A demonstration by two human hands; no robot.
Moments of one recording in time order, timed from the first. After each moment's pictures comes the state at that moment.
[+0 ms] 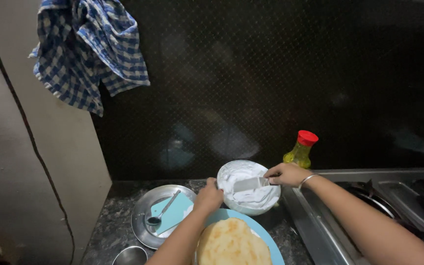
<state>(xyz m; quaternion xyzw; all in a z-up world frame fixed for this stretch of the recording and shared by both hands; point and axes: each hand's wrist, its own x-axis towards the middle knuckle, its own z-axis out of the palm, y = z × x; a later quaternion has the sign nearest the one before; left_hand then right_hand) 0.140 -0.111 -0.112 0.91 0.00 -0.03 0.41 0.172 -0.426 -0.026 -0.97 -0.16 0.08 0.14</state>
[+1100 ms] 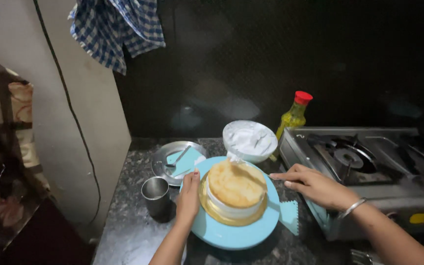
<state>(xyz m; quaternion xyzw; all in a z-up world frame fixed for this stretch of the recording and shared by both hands) -0.094 -0.025 -0.122 0.79 0.07 0.07 0.61 -0.142 -0.354 0.026 -0.97 -0.14 0.10 0.20</state>
